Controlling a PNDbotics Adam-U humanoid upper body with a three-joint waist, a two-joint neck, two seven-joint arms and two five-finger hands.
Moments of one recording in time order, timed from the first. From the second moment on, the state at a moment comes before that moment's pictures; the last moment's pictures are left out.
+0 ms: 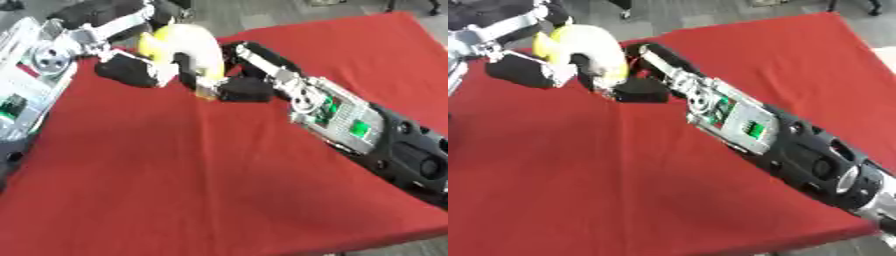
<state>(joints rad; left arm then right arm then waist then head) -1.14 0.23 -0.56 -1.32 -0.52 -0.11 -0.48 -0.50 -0.71 0.47 -1.99 -0.02 0.56 -0.13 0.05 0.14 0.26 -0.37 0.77</state>
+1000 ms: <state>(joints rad) -1.09 0.40 -0.33 -1.21 -0.45 0.00 -0.41 -0.43 -0.74 0.42 -1.99 0.10 0.57 -0.14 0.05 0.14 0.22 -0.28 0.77</state>
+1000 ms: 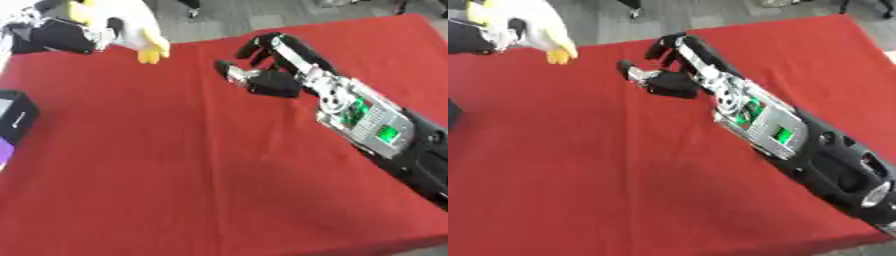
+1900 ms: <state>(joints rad) -0.83 0.72 -0.13 -1.16 -0.38 0.11 -0.17 -0.24 -0.88 0.21 -1.99 -0.04 0.51 -0.47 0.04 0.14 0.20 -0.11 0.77</state>
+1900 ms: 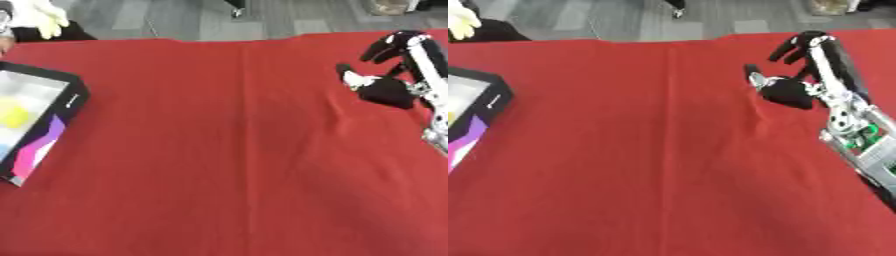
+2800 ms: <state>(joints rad) -0.76 0.74 -0.06 -0.96 -0.50 0.13 -0.08 -0.19 -0.90 0.04 -1.99 -0.24 0.36 -0.74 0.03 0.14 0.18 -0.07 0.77</state>
